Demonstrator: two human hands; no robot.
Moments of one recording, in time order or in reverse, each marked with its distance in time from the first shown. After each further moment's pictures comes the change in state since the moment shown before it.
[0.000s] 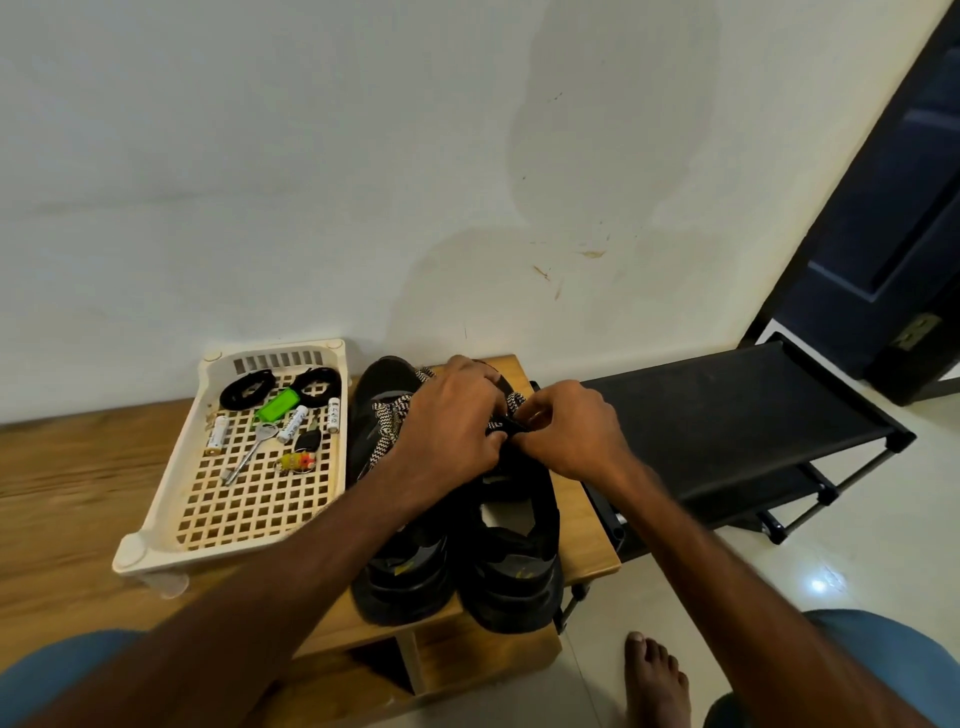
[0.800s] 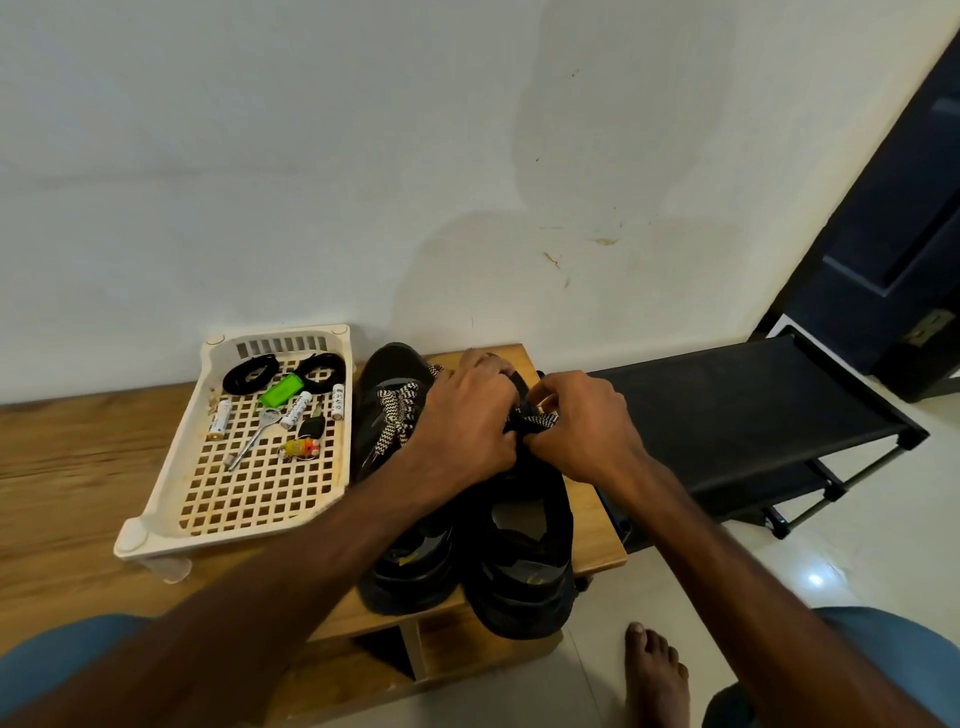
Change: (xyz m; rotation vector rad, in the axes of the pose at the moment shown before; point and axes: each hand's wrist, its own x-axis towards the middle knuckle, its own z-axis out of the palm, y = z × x) left_hand 0.002 0.007 0.004 0.041 -0.087 -0.020; right_hand -0.006 -0.005 0.000 -0.096 0.024 0.002
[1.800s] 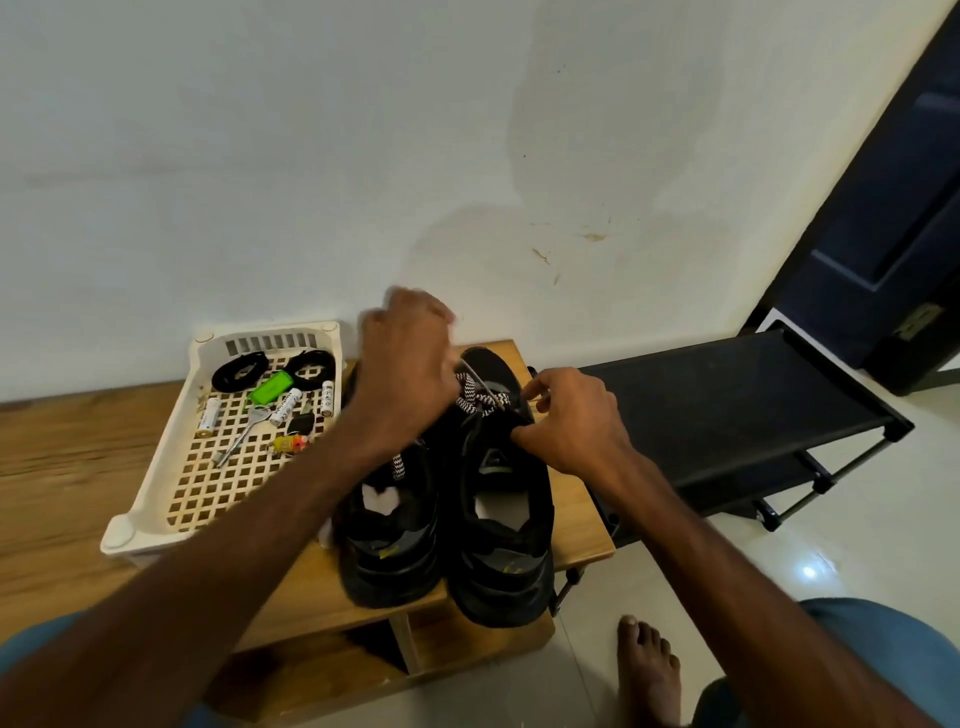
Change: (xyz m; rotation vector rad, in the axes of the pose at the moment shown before) left_hand 0.009 -0.031 -0.029 -0.029 0.286 -0.217; right_hand -0.002 0.002 0.002 0.050 0.011 0.058
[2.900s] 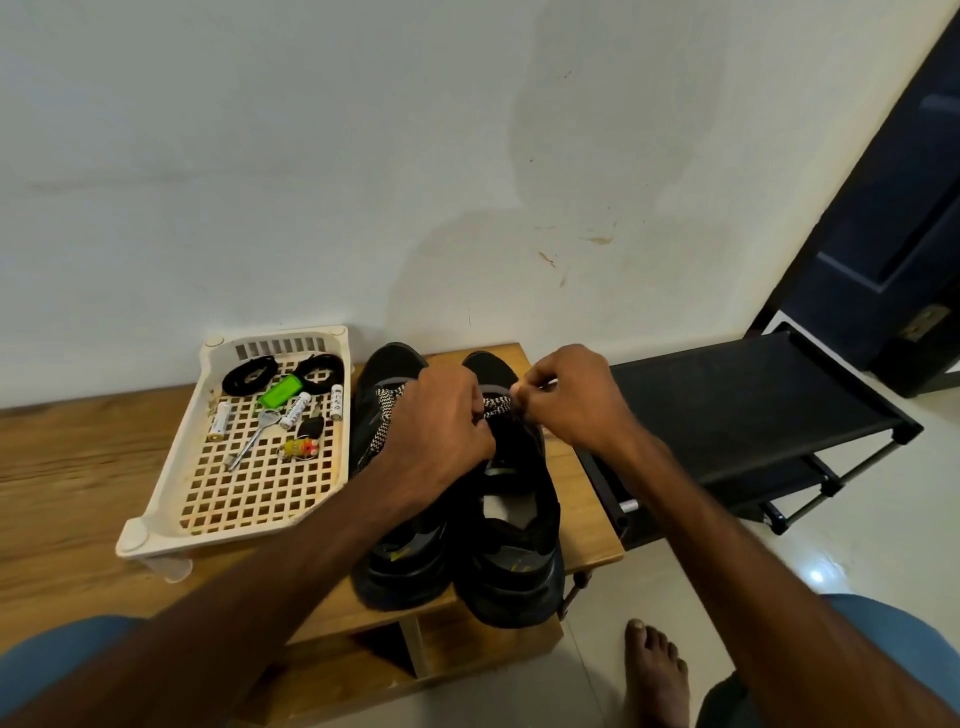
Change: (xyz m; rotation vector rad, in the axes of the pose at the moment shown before) left_hand -0.036 0.018 0.009 -0.230 -0.252 -0.125; right_hand 0.019 -0.007 -0.006 0.115 0.053 -0.133
